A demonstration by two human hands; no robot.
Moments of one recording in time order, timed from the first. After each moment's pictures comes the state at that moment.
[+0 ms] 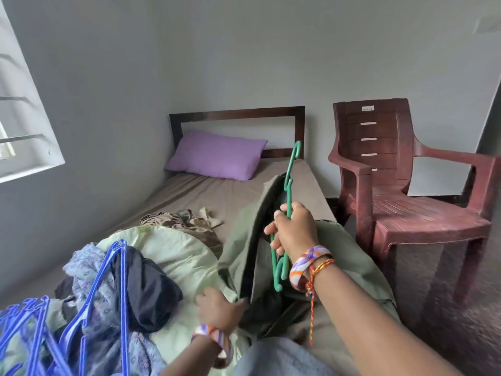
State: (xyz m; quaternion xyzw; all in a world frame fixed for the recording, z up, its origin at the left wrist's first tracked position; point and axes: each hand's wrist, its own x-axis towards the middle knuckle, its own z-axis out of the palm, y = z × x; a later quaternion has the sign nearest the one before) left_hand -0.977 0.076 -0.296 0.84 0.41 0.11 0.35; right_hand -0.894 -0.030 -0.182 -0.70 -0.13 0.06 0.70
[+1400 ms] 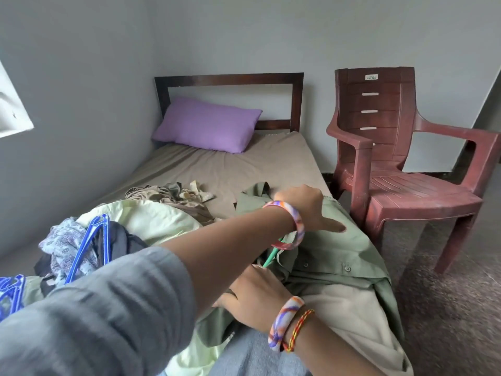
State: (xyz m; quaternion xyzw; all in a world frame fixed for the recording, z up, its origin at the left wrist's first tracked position) left_hand -0.864 0.005 -0.180 1.00 -0.01 0.03 0.05; right_hand -0.954 -0.027 -0.251 -0.80 -0.53 0.01 0.28
